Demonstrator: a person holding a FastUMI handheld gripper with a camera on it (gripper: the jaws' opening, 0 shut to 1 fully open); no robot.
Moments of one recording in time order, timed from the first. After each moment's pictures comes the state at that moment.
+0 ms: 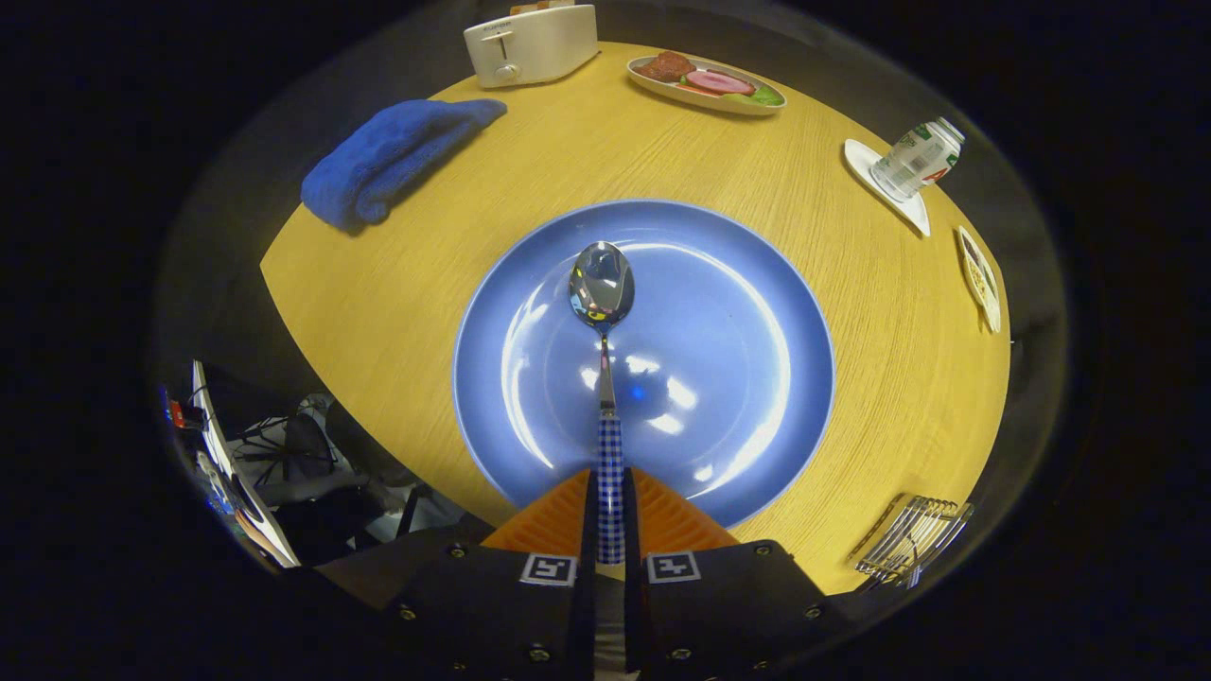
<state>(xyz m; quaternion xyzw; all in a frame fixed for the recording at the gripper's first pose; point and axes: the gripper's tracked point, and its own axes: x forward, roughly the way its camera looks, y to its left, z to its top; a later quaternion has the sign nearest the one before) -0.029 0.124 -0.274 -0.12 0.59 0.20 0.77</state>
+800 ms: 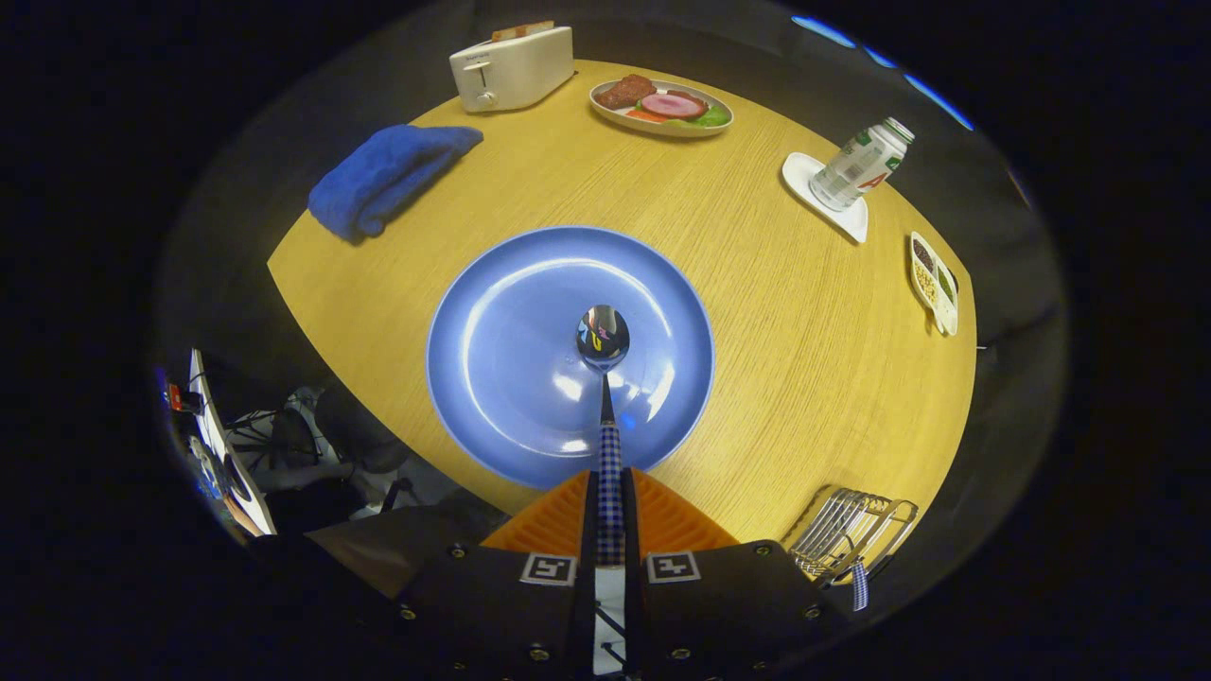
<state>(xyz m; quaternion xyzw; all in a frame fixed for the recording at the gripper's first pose) -0.027 0.063 -0.219 -0.13 0.57 0.18 0.79</state>
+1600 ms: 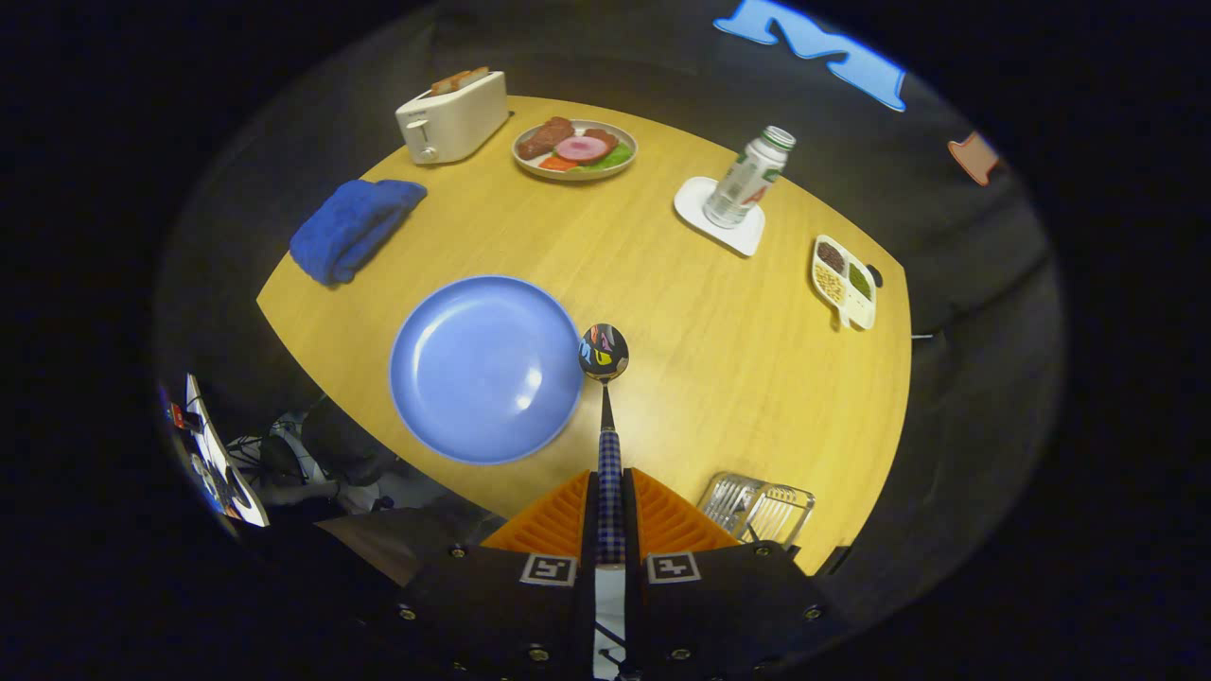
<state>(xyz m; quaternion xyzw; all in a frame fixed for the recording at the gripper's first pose) -0.027 -0.048 -0.140 -0.12 0.55 0.11 0.82</state>
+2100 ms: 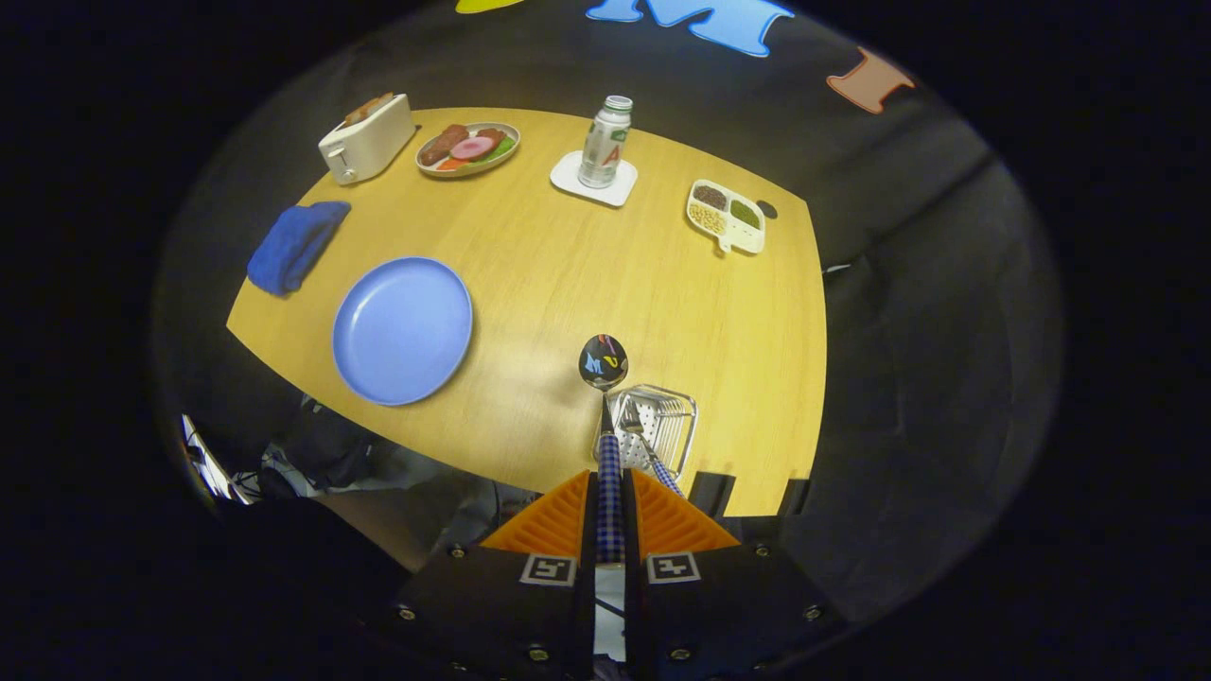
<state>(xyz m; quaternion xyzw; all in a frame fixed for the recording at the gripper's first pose) -0.090 -0.148 -0.117 -0.08 0.57 0.02 0.81</state>
